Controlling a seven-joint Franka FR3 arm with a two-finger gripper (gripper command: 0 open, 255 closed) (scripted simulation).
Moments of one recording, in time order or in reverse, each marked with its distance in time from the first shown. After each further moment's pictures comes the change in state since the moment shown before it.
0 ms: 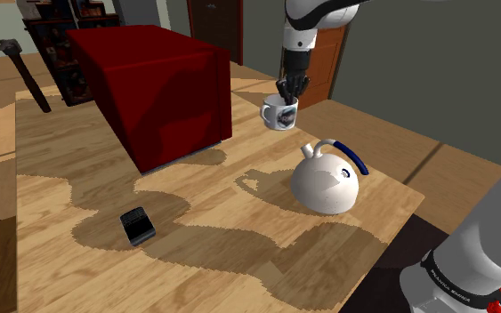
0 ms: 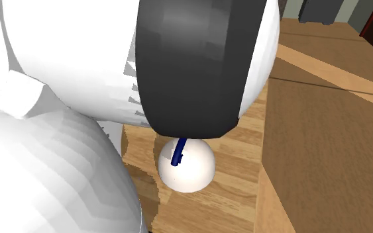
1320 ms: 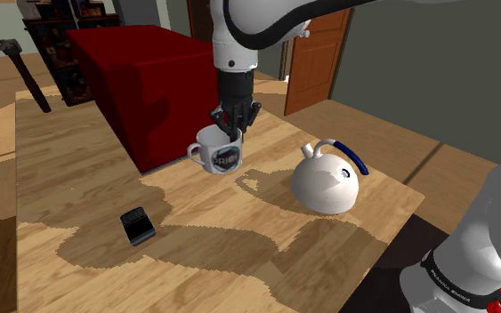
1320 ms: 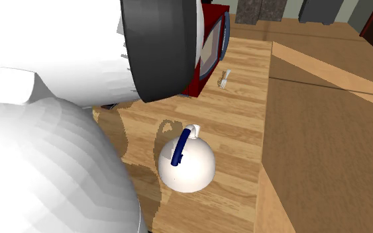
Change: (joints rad) arm 0.235 0.005 0.235 0.008 0.018 0.028 0.464
